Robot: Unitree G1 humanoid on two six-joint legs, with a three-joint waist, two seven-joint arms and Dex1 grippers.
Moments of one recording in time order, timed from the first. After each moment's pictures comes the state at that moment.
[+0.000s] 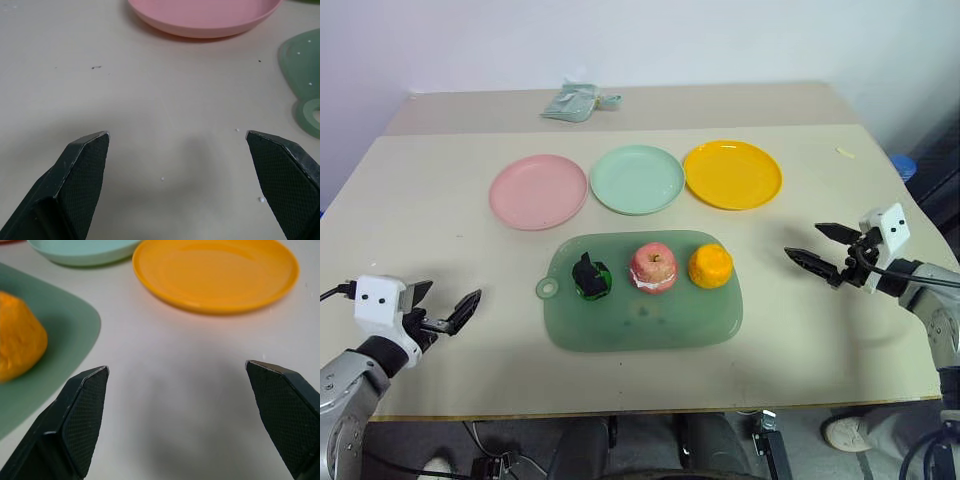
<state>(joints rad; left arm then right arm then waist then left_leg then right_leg) 0.31 0.59 0.56 -0.38 -0.51 0.49 -0.52 -0.27 -0.80 -0.25 0.18 0.42 0.34 0.93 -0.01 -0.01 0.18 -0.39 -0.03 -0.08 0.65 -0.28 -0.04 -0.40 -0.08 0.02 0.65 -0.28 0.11</state>
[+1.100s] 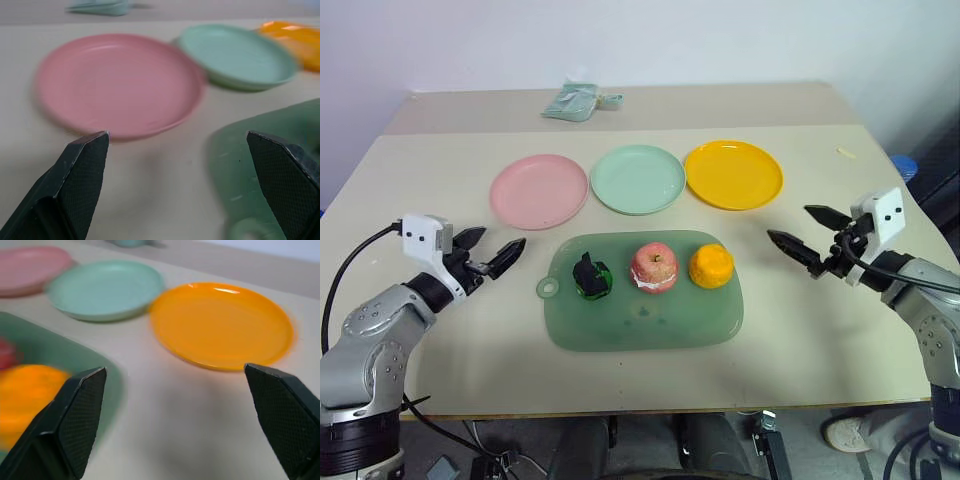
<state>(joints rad) -0.11 0.62 0.37 -0.27 -0.64 0.63 -0.63 -0.12 -0.74 -0.35 -0.31 0.60 0.62 0.74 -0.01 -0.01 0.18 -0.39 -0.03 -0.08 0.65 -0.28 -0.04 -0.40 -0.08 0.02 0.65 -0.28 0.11</state>
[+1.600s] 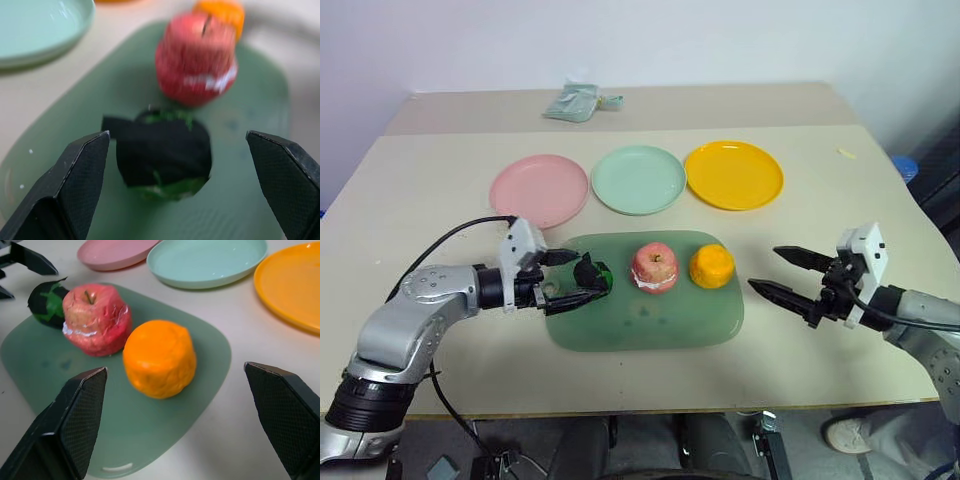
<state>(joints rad) -0.24 0.79 -0.05 -0.23 -0.46 0.52 -0.98 0.04 -0.77 -0.34 -0.43 0.68 0.66 0.84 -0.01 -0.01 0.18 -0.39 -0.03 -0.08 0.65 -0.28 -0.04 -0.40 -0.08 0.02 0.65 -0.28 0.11</state>
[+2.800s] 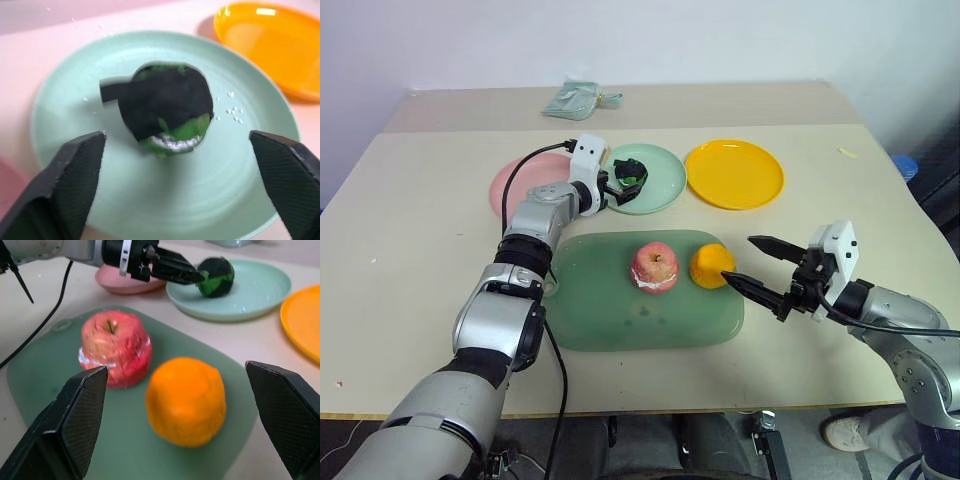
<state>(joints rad) -1.06 0.28 0.01 0.85 -0.21 0.35 -0.60 -0.02 -0.68 -0.22 -0.48 0.65 0.56 0.74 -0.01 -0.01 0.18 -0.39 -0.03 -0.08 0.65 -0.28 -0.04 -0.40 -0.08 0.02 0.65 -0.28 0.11</state>
